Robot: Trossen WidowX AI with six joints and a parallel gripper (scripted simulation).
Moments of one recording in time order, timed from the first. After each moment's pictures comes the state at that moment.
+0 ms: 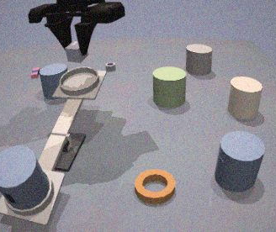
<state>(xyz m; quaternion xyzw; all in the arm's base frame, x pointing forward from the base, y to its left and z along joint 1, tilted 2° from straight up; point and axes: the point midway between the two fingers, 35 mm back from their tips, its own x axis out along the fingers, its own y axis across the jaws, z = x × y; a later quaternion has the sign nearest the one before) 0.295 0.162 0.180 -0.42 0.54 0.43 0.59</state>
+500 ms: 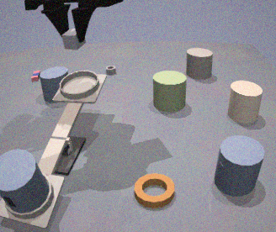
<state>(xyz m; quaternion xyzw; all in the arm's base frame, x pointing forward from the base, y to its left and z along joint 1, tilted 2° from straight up) 0.292 0.156 0.214 -0.43 0.54 0.43 0.59</state>
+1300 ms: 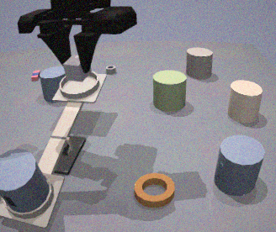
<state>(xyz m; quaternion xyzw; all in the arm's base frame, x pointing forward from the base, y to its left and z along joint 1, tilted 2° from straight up) 0.329 0.065 0.191 -0.43 0.54 0.42 0.59</state>
